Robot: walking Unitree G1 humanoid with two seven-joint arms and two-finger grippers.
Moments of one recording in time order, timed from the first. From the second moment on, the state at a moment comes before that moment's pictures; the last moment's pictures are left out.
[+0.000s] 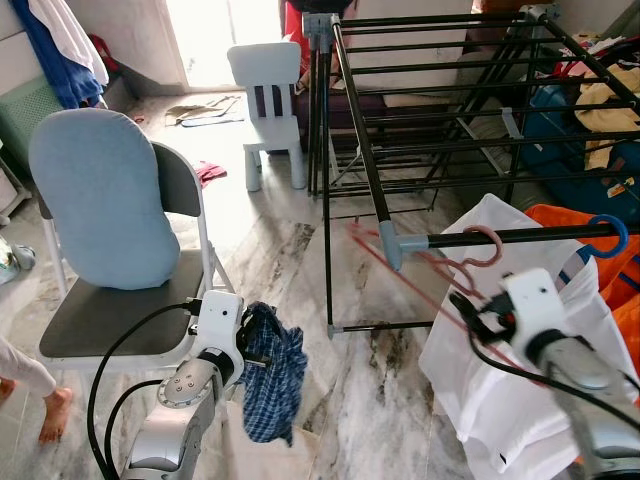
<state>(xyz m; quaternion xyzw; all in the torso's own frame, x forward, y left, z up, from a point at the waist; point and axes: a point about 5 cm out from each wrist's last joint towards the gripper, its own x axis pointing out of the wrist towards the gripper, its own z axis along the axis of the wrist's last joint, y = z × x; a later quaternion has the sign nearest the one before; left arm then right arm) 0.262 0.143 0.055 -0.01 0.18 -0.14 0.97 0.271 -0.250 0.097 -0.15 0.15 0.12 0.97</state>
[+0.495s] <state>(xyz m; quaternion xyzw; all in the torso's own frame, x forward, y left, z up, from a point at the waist) 0.262 0.142 0.054 0.00 0.19 -0.15 0.97 0.272 -0.270 0.069 -0.13 0.21 0.17 0.95</state>
